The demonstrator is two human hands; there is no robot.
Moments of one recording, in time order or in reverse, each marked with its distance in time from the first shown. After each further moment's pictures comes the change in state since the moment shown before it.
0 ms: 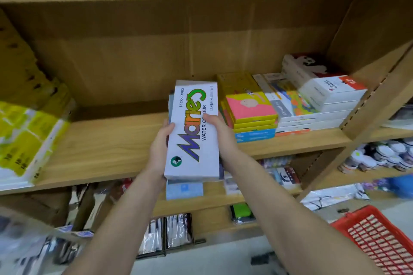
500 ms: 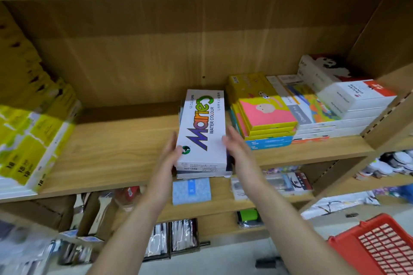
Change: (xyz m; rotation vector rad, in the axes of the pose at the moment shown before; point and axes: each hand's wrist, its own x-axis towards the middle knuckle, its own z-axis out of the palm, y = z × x) left_hand 0.017 -0.018 -0.057 0.382 0.022 0.175; right_hand -0.019 0.021 -0.013 -0.337 -0.014 -0.116
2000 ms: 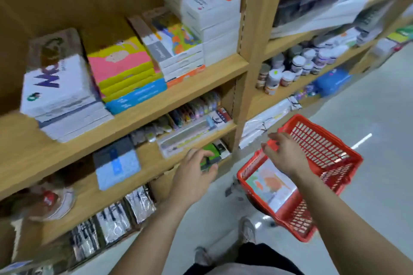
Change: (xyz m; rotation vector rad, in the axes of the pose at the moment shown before) left_hand -0.071 -0.177 0.216 0.999 -0.546 0.295; right_hand -0.170 0.138 -0.340 -0.958 0.539 0.364
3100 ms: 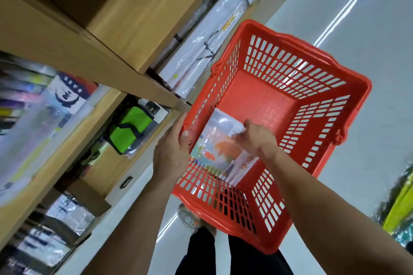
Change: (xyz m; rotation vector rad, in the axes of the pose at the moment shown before) left_hand 0.172 -0.062 0.335 0.102 -0.242 -0.163; right_hand 0.119 0.337 0.191 -0.080 -0.452 0.362
